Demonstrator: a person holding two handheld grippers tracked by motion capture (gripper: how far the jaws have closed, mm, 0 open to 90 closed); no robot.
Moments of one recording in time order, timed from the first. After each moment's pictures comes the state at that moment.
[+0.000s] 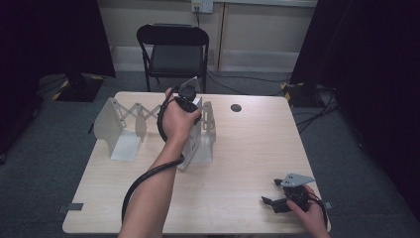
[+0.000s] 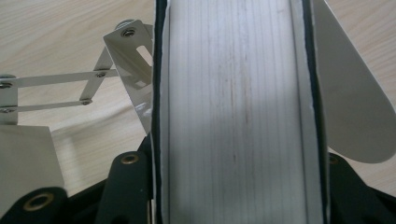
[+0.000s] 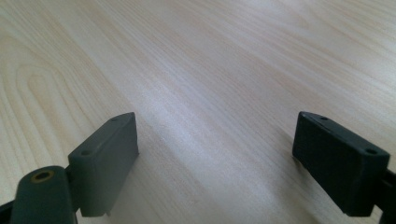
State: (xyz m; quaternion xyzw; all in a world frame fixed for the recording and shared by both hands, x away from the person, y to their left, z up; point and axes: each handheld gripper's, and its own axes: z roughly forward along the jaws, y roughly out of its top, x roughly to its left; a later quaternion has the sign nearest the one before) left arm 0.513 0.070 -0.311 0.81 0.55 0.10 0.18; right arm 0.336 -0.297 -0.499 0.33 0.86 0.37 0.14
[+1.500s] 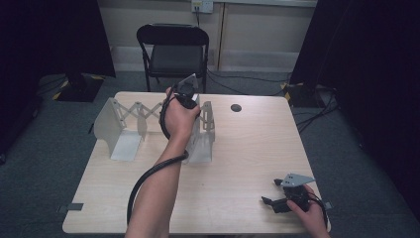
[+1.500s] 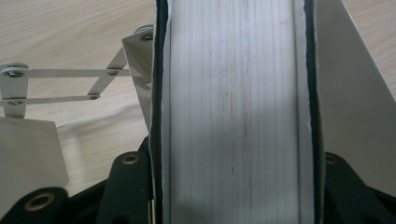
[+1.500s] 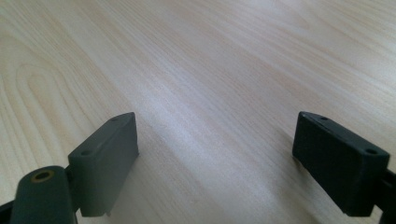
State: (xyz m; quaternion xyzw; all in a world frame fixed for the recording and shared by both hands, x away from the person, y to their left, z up) left arm 0.526 0.071 -0.314 0.78 0.59 0.11 0.18; right arm 0.336 -0.297 -0.499 0.33 0.86 0.37 0.14
